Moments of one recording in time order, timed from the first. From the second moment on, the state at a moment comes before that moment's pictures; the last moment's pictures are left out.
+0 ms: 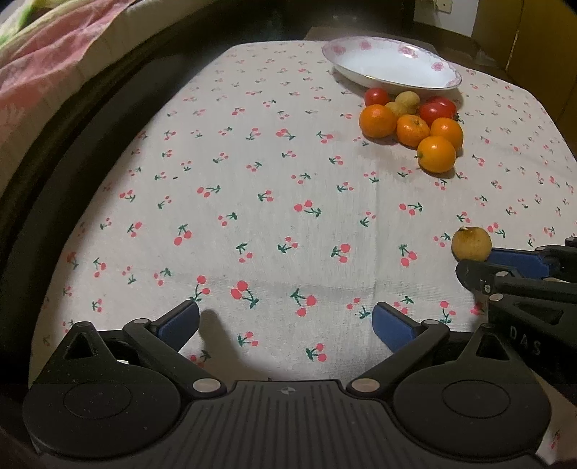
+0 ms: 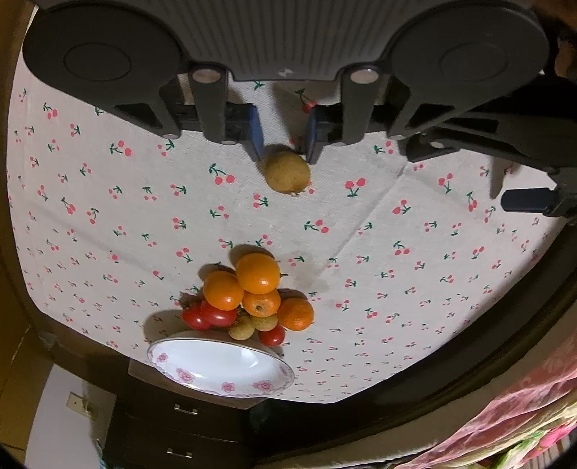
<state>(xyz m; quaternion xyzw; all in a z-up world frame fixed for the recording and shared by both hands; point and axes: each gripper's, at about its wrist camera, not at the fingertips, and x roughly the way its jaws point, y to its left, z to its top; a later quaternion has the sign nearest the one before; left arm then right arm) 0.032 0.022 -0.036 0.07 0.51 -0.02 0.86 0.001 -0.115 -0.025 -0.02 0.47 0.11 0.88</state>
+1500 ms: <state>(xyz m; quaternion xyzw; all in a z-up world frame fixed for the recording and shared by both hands) 0.036 0.013 -0.036 0.06 0.50 -0.04 0.86 -0.004 -0.123 -0.026 -0.07 0.47 0.11 0.88</state>
